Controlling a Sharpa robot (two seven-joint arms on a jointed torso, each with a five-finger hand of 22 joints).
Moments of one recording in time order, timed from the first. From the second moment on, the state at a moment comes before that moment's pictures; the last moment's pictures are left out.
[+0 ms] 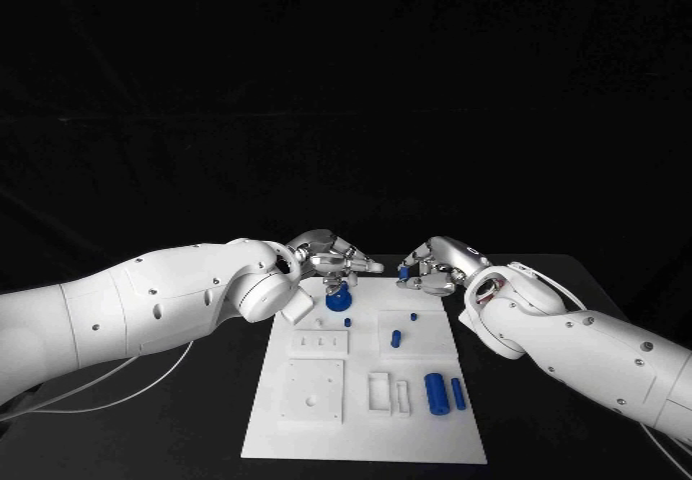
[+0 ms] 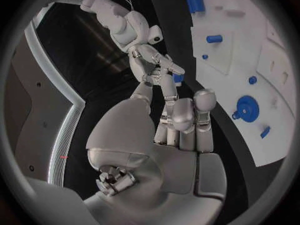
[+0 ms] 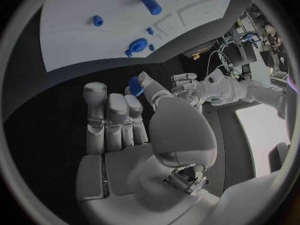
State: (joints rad) left arm 1.46 -0.65 -0.17 1.34 -0.42 -0.16 -0.04; left_hand 1.23 -0.04 0.00 0.03 0.05 1.04 0.09 0.07 0.08 1.35 -0.02 0.62 0.43 1.39 -0.09 1.24 0.97 0.10 1.18 -0.10 1.26 0.72; right arm 1.12 -0.61 0.20 1.29 -1.49 -0.35 -0.10; right_hand 1.26 -0.04 0.31 -0.16 0.13 1.18 0.07 0.06 0.10 1.34 -0.02 1.01 1.23 1.46 -0.09 1.03 1.08 0.06 1.40 -0.11 0.70 1.31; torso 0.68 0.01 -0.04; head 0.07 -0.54
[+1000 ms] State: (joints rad) left arm 1.46 -0.57 -0.17 1.31 -0.52 -0.29 -0.33; left_hand 1.11 -0.13 0.09 0.18 0.05 1.15 0.06 0.07 0.09 1.34 -0.04 0.59 0.48 1.41 -0.09 1.14 1.01 0.10 1.18 -0.11 1.14 0.77; right arm 1.12 -0.57 0.20 1.35 -1.54 -0.35 -0.20; right_hand 1.26 -0.05 0.34 -0.14 0.13 1.18 0.07 0.06 0.11 1.34 -0.02 1.01 1.23 1.46 -0.09 1.03 1.08 0.06 1.40 -0.11 0.71 1.31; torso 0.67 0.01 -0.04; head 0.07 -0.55
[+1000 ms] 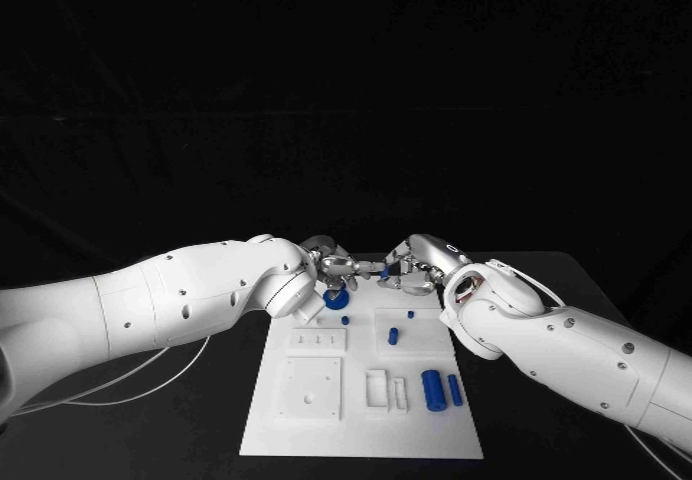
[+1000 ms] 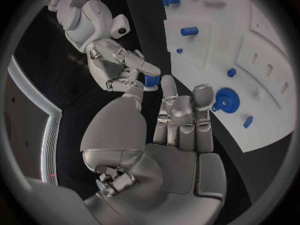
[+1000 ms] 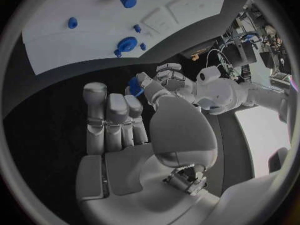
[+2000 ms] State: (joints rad) left arm 1.46 -0.55 -0.17 1.31 -0.53 -0.26 -0.39; left_hand 1.09 -0.16 0.10 0.22 0.05 1.16 0.06 0.07 0.10 1.35 -0.03 0.55 0.47 1.40 -0.09 1.06 0.99 0.09 1.17 -0.11 1.01 0.83; right arm 1.12 -0.55 0.19 1.34 -1.55 -0.33 -0.21; right_hand 1.27 -0.06 0.34 -0.14 0.13 1.18 0.06 0.06 0.11 1.34 -0.02 1.01 1.23 1.46 -0.09 1.03 1.09 0.06 1.40 -0.11 0.71 1.31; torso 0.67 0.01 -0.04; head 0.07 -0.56
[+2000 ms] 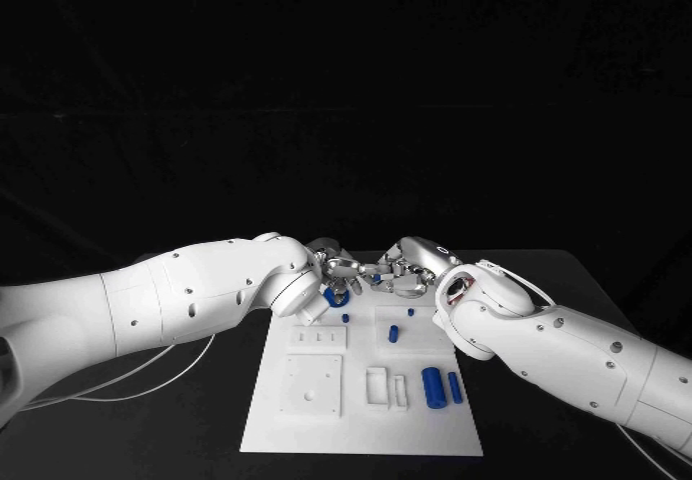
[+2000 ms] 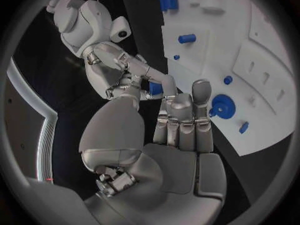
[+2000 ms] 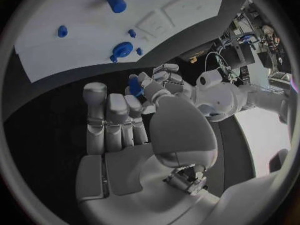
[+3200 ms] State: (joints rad) left arm 1.46 -0.55 -0.17 1.29 -0.55 -0.25 -0.42; left_hand 1.08 -0.17 0.10 0.20 0.05 1.15 0.02 0.12 0.84 1.34 -0.05 0.56 0.48 1.40 -0.10 1.07 0.99 0.08 1.19 -0.13 0.90 0.99; right arm 1.12 -0.55 0.19 1.36 -1.55 -0.31 -0.21; right_hand 1.26 -0.07 0.34 -0.14 0.13 1.18 0.06 0.06 0.11 1.34 -0.02 1.01 1.23 1.46 -0.09 1.03 1.09 0.06 1.40 -0.11 0.72 1.31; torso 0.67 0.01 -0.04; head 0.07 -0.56
